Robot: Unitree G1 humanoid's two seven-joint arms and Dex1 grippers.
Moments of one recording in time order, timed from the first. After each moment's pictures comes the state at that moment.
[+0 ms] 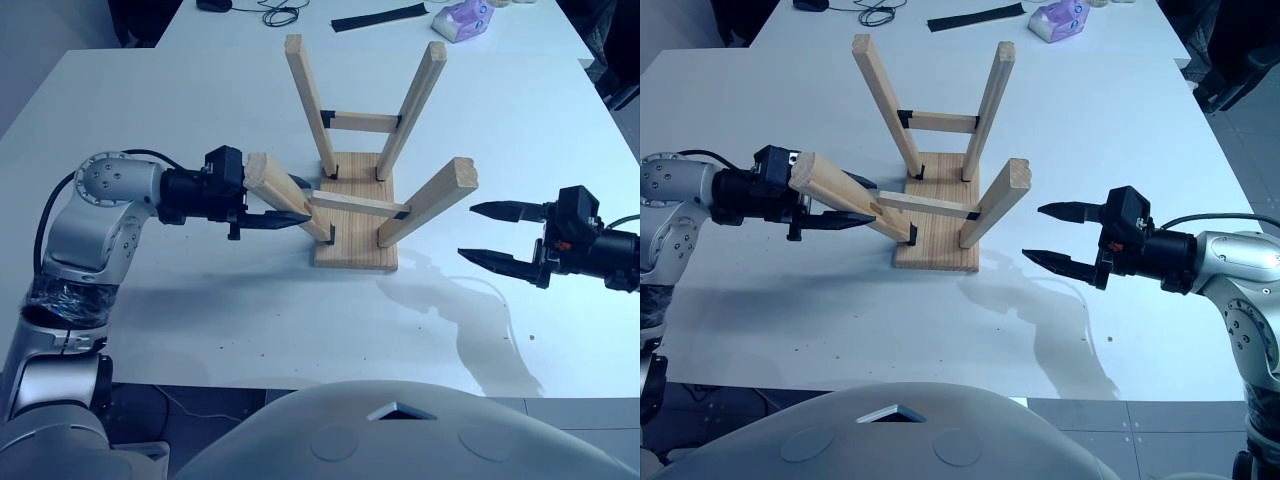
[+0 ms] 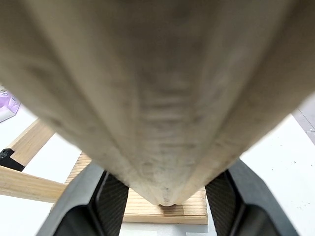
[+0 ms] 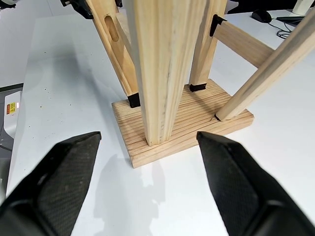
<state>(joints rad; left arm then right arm) -0.30 0.84 -0.11 -0.16 -0.59 0.21 -1.30 0.20 -0.91 -0.32 -0.54 0.69 0.56 1.08</state>
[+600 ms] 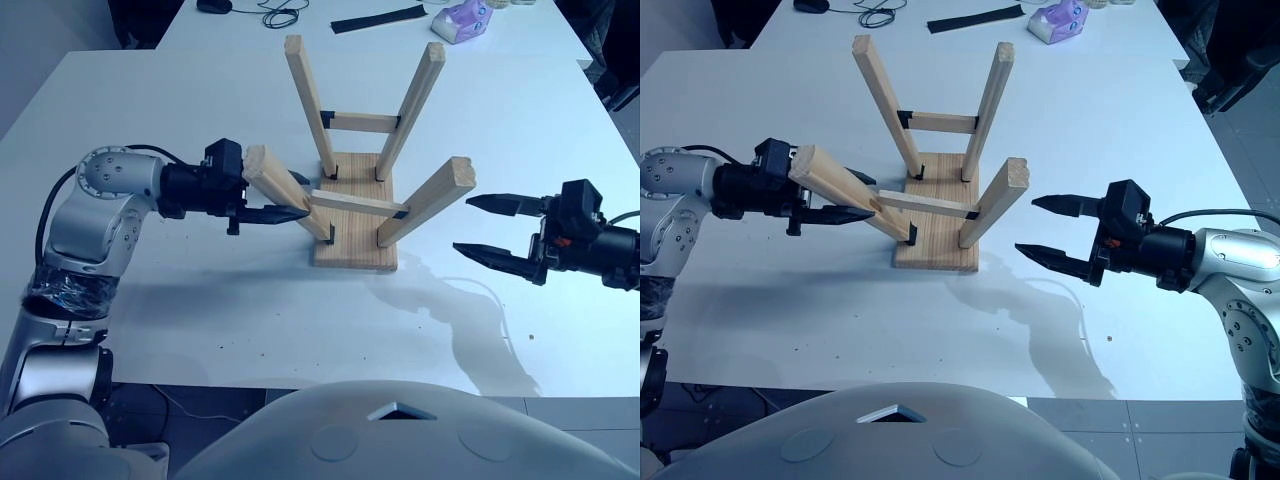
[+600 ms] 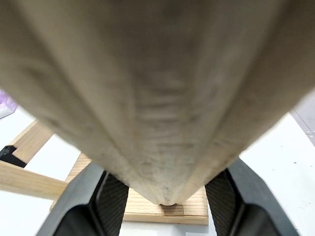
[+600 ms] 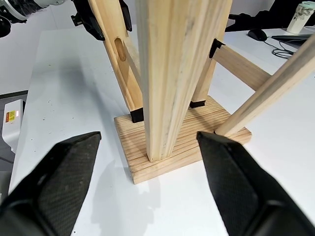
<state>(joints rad) -0.36 0.84 -0.14 -0.07 -0.61 0.20 -1.31 0.18 -0.90 -0.31 -0.58 0.74 0.57 1.02</state>
